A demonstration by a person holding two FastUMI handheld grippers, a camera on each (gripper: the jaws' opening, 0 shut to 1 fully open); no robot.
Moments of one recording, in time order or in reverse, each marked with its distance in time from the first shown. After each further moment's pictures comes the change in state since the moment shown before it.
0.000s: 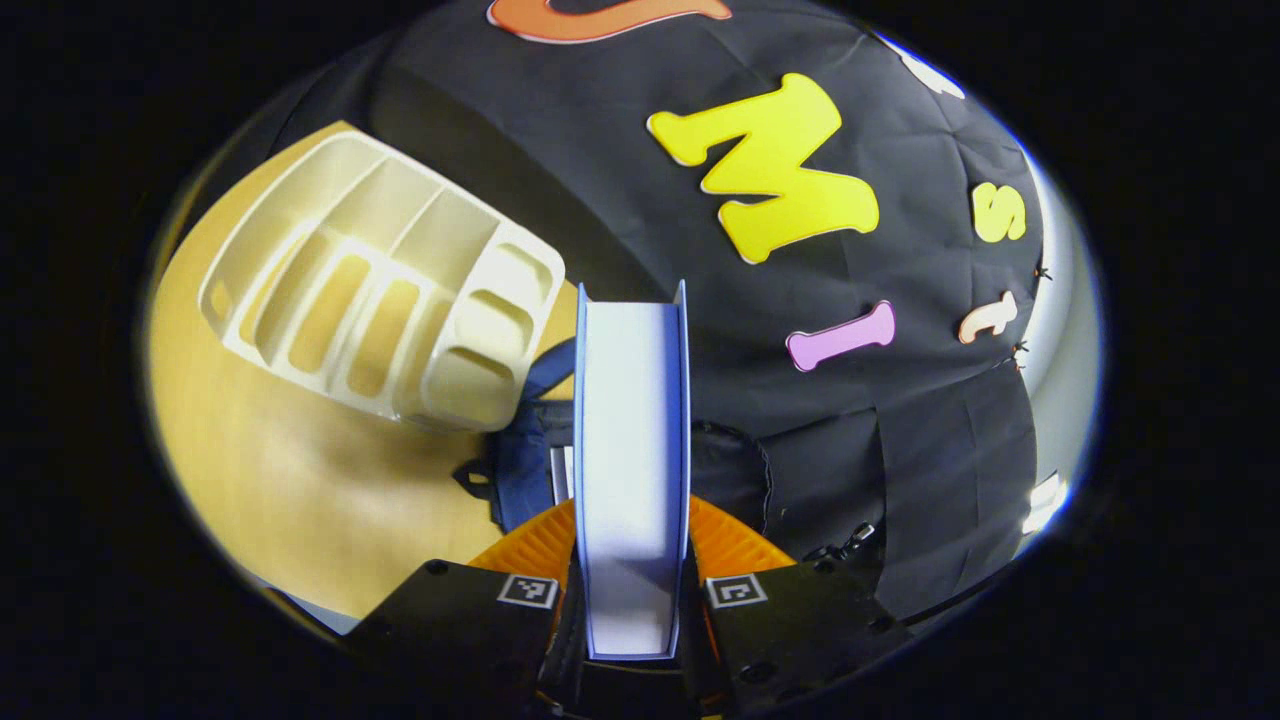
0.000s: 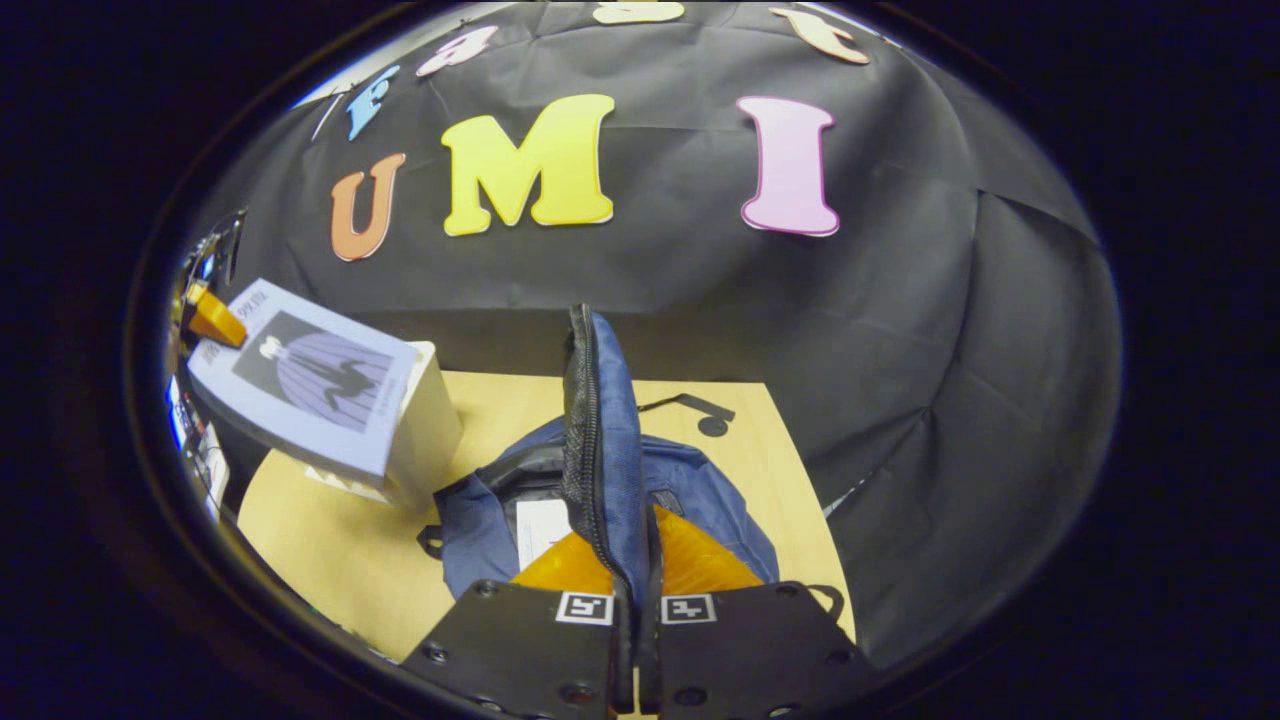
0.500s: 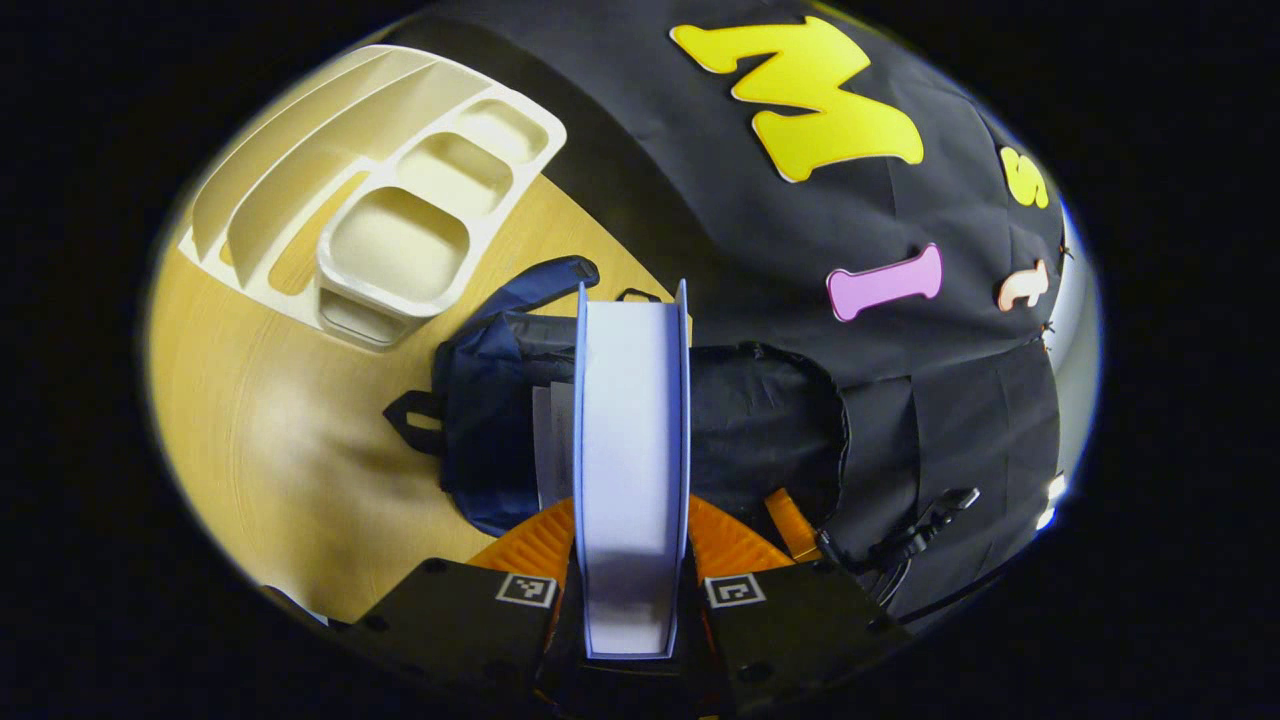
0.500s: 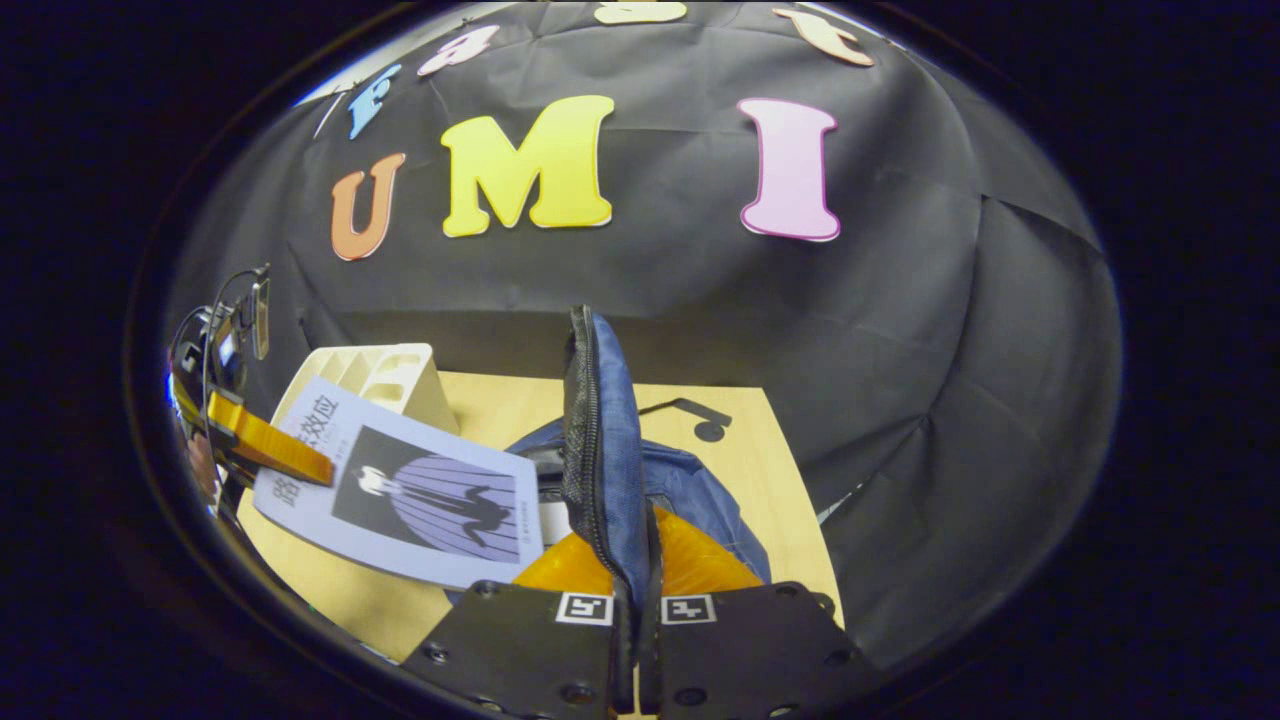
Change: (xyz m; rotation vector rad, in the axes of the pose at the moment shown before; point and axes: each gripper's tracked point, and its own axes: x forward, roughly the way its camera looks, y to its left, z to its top) left arm 0.115 0.014 -0.087 0.029 0.050 0.034; right arm 0.000 -0.004 0.009 -0.015 -0.001 0.001
